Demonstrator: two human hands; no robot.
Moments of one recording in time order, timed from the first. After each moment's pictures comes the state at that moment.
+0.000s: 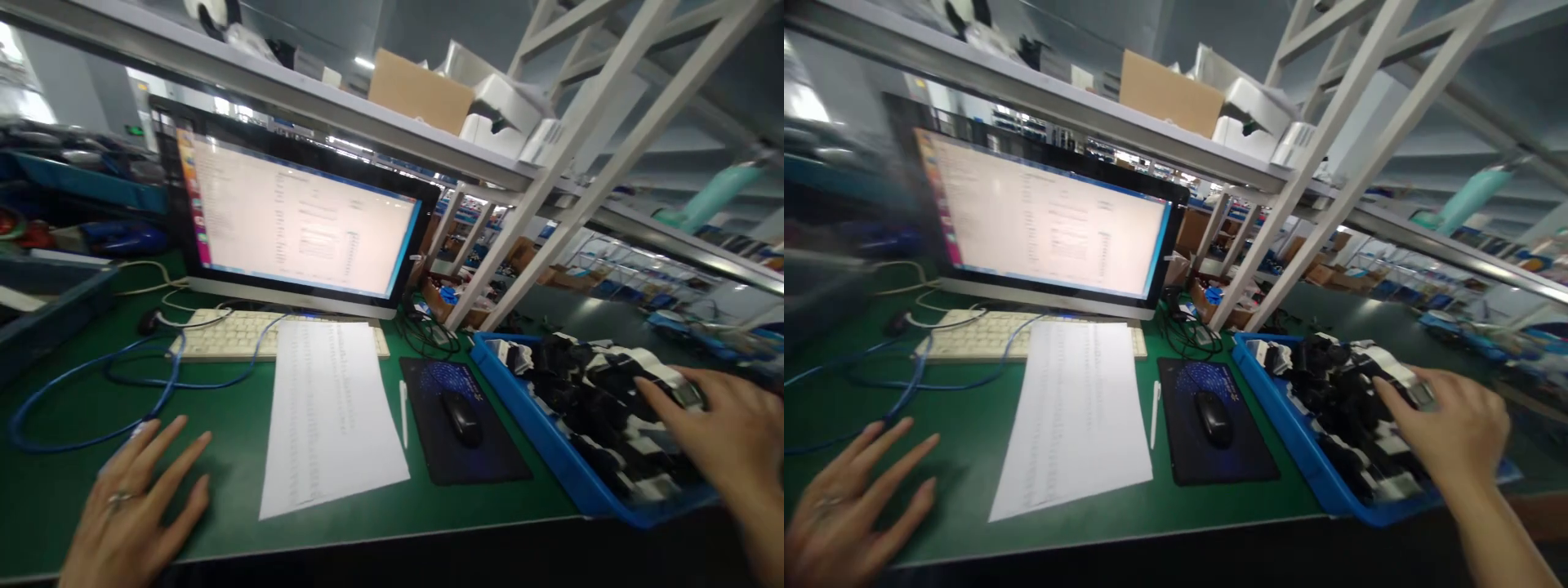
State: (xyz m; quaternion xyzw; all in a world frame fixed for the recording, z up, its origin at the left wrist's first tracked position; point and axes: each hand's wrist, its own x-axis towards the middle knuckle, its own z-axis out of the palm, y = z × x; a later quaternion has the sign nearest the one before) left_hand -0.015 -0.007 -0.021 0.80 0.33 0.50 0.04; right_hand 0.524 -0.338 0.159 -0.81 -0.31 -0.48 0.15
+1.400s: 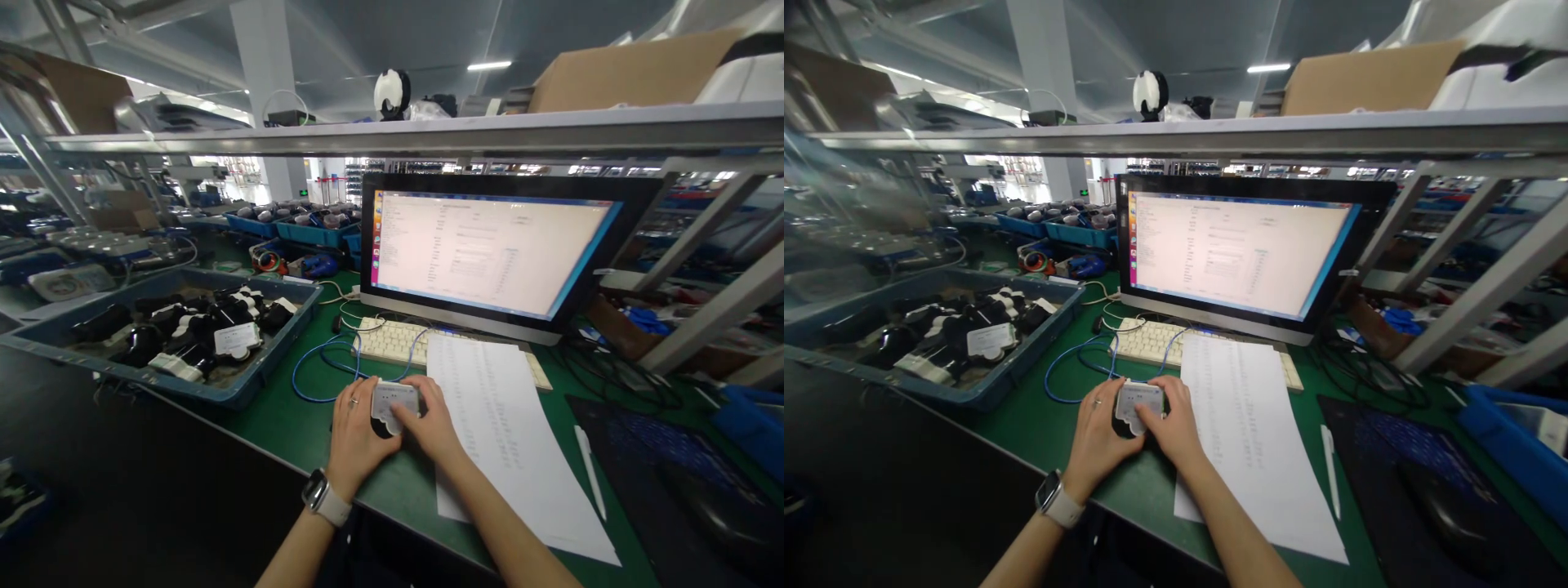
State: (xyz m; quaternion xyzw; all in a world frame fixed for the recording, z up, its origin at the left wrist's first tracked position) left_hand -0.004 0.009 -0.001 0.79 0.44 0.41 0.04; right_hand 0.149 -0.007 -0.001 -0.58 -0.61 0.16 0.52
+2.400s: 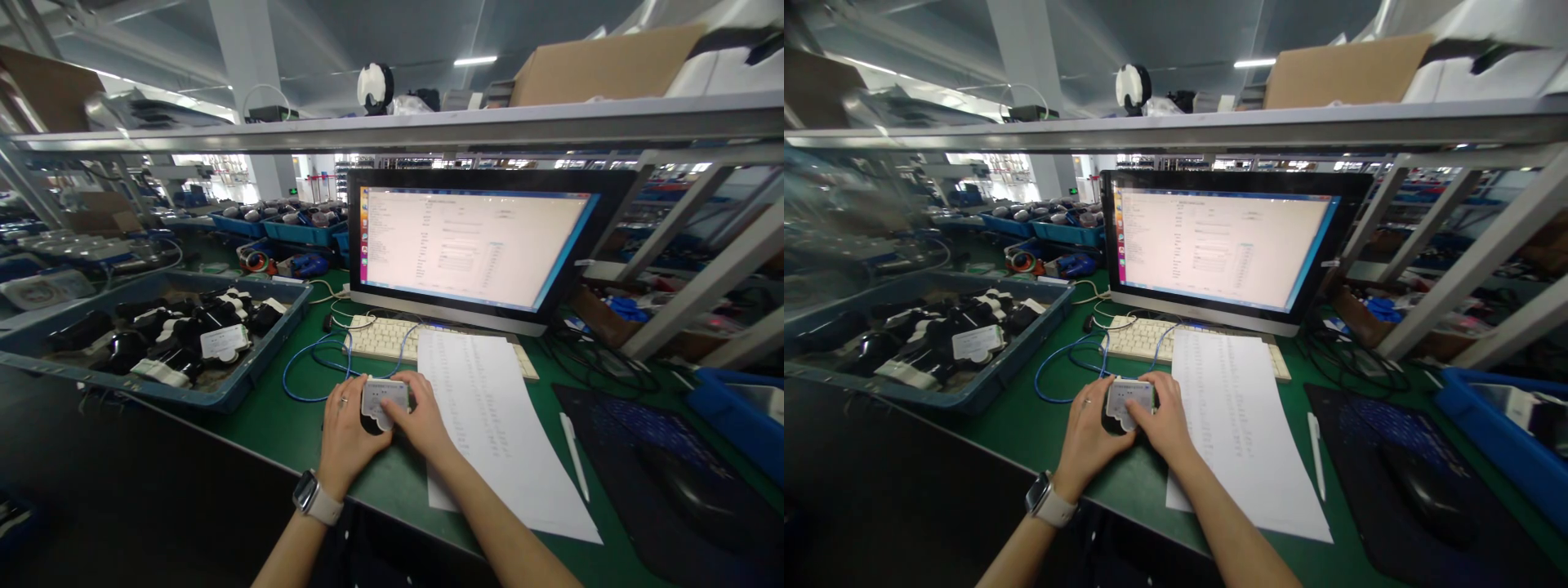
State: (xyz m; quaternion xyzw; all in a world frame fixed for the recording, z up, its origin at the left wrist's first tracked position) left_hand -0.006 0.009 -0.002 0.80 0.44 0.41 0.05; right_hand 0.144 -0.009 0.005 -0.58 -0.59 0.18 0.53
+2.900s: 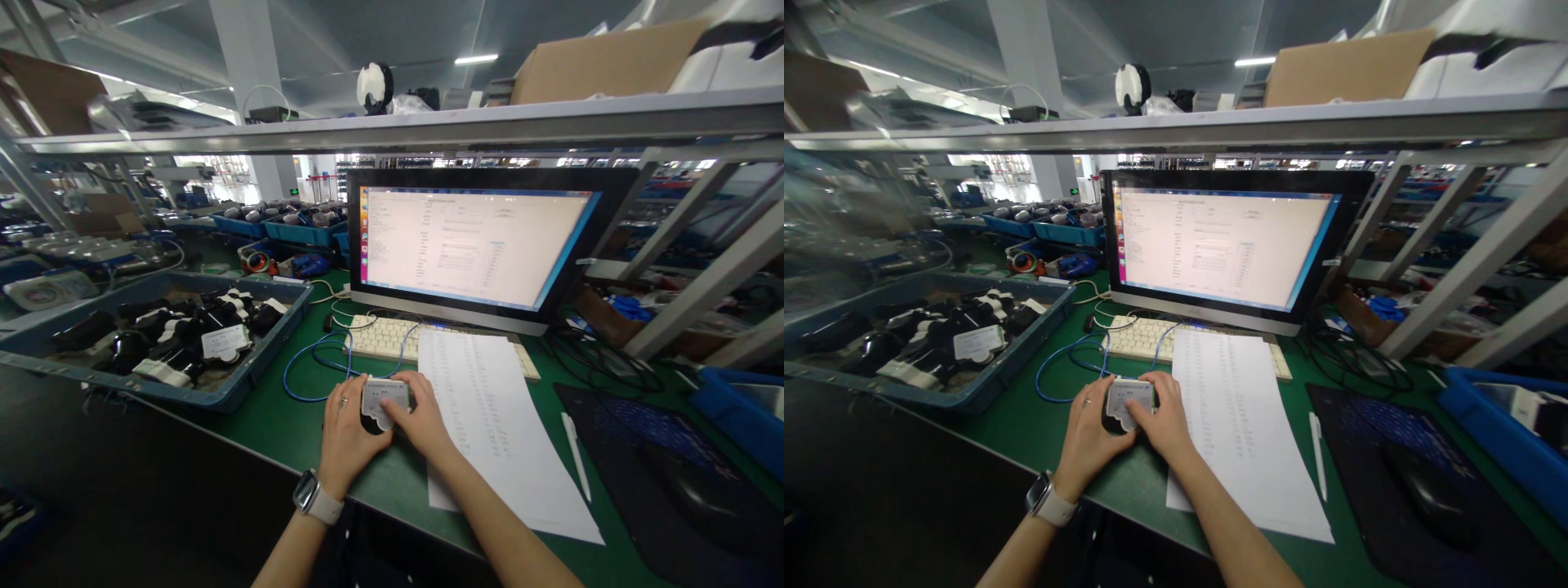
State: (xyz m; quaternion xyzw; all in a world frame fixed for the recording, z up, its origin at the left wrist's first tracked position) left_hand -0.006 0.008 -0.002 0.80 0.44 0.41 0.05; right_hand 0.144 -0.009 0.006 -0.58 -0.59 0.17 0.53
